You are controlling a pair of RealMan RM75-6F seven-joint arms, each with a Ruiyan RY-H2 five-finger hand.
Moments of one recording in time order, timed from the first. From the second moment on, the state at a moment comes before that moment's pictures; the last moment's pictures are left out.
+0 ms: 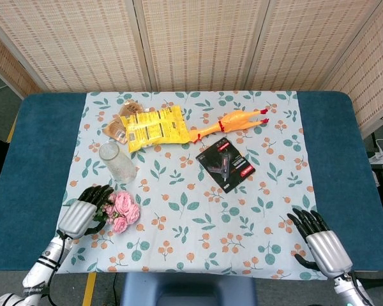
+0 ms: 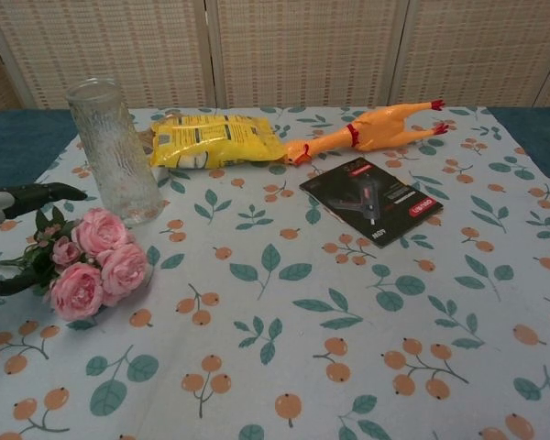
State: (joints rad) left arm -0.40 -1.39 -0.04 -1.46 1.49 1.07 0.12; right arm 0.09 -1.13 -0.13 -1.74 -1.66 1.36 -0.18
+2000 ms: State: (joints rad) left arm -0.59 -1.37 -0.61 -1.62 1.20 1.34 -0.88; right arm 0.09 -1.14 -0.12 -1.75 -1.65 1.32 -0.20
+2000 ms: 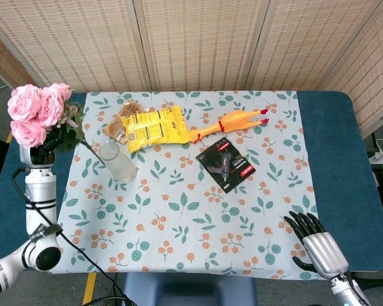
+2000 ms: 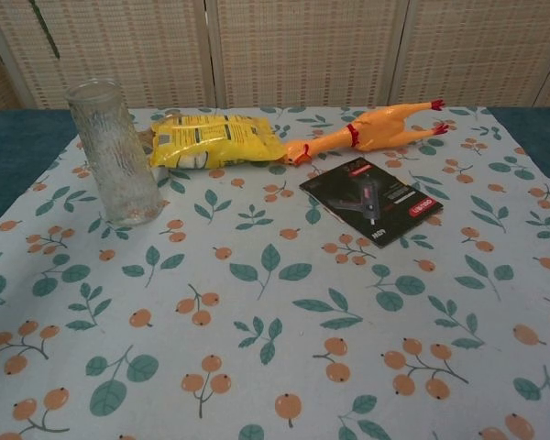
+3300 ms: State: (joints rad) left arm -0.75 -1.73 -0.39 -0.94 1.37 1.38 -0.96; right arm 0.08 -1.12 -0.11 -1.75 -1.64 1.34 -0.17
